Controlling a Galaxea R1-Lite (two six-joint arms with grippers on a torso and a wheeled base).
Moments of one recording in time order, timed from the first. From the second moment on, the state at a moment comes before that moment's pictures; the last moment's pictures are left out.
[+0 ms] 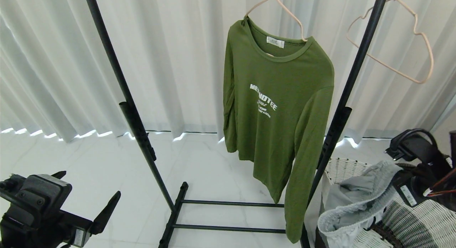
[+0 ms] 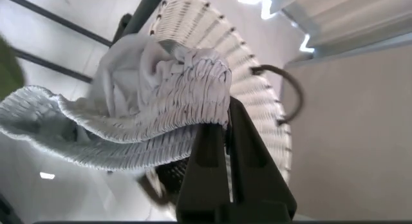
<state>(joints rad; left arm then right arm) -0.25 1.14 0.00 -0.99 0.23 0.52 0.33 1.32 -0.56 -0.26 -0.38 -0.39</state>
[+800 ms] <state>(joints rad) -0.25 1.00 -0.06 -0.88 0.22 0.55 0.40 1.07 -0.81 0.03 -0.38 -0.44</state>
